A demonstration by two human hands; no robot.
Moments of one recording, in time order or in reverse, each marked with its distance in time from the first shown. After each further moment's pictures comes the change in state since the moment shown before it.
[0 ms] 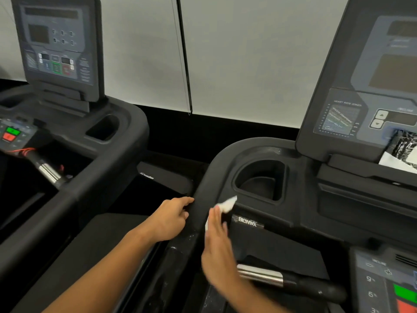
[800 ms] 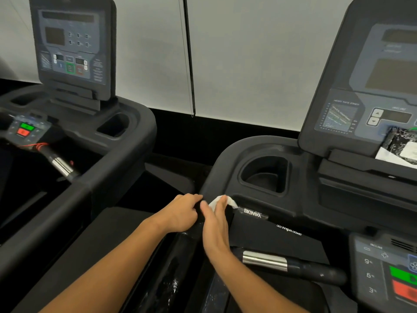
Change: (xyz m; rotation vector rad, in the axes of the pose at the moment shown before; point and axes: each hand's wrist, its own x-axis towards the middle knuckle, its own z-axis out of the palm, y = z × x) left_hand -0.022 0.011 0.000 0.189 -0.052 0.055; right_hand 0.022 -0.051 0.010 0.629 0.149 0.323
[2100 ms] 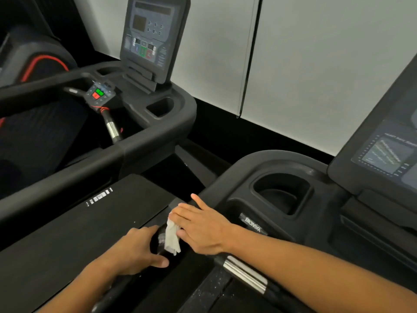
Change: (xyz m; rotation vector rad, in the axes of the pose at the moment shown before) left_hand -0.123 -0.014 0.068 -0.161 0.078 -0.513; right_hand 0.041 -0.005 -0.047 -1.391 -0.978 -1.250
